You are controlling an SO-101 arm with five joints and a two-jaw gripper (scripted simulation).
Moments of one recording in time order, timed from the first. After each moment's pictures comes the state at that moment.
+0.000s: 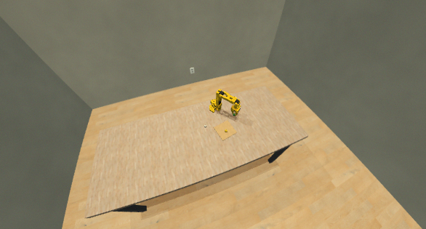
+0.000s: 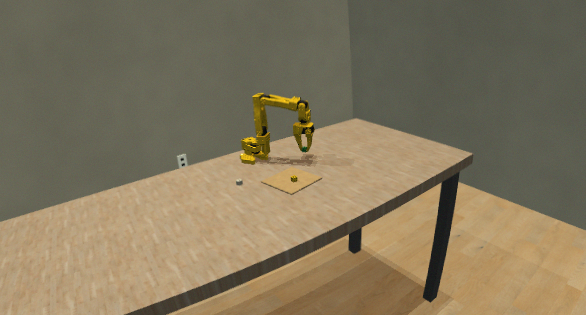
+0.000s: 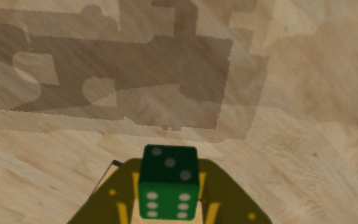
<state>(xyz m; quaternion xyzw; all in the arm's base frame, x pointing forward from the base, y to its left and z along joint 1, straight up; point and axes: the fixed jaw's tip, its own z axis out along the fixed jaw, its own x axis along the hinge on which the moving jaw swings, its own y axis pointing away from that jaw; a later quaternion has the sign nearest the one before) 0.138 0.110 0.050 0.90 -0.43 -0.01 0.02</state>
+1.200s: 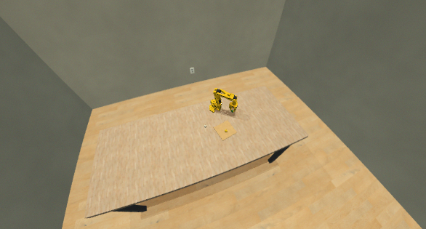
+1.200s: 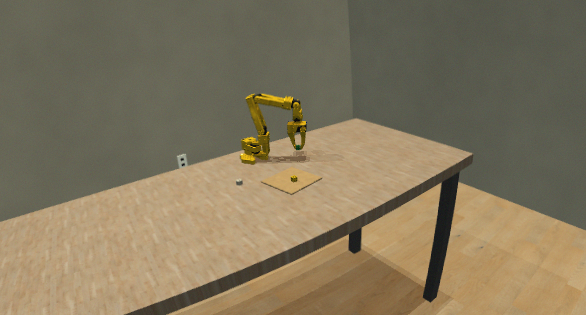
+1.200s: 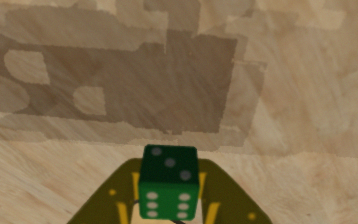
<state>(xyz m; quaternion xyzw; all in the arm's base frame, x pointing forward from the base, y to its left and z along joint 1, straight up) 0.095 0.113 0.045 0.94 -0.33 0.00 0.01</state>
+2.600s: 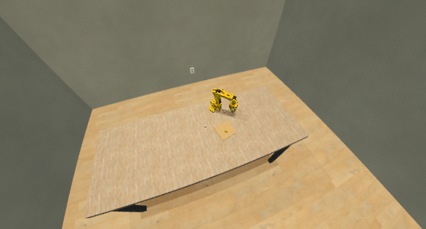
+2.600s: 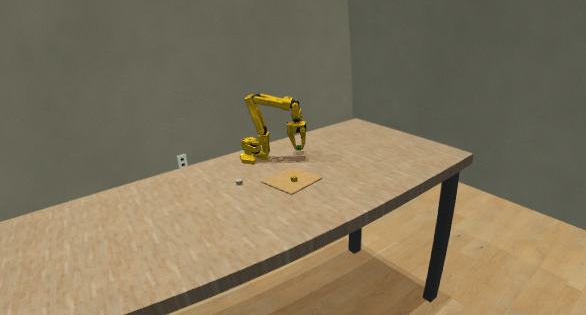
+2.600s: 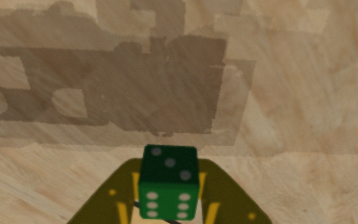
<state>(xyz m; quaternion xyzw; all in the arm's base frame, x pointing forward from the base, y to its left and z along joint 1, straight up) 0.096 0.114 0.043 0.94 -0.34 0.00 0.00</state>
